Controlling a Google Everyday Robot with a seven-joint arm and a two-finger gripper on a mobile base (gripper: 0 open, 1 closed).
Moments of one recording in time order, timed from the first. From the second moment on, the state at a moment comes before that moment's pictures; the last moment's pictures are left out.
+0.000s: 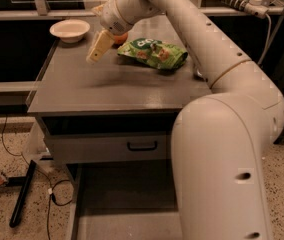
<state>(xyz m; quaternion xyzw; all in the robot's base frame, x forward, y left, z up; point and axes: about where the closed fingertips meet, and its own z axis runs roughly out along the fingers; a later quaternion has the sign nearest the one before) 0.759 0.139 0.923 -0.68 0.57 0.18 0.42</state>
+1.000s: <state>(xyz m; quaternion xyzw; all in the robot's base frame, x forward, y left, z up) 0.840 0.078 0.908 -0.59 0.67 0.12 0.43</state>
